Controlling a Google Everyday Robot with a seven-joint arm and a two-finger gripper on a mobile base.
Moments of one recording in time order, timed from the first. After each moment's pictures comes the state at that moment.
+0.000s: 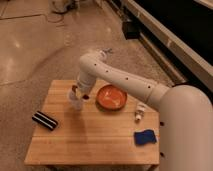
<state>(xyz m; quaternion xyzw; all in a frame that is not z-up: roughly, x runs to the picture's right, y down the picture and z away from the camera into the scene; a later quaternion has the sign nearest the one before) -0.141 0.031 0.793 0.02 -0.36 -0.84 0.40</state>
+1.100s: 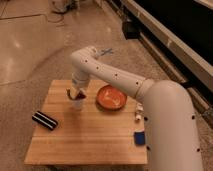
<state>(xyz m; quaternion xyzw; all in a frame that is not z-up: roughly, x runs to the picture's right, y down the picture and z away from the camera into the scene) -0.152 0.016 0.812 0.01 -0.35 -0.86 0.38</state>
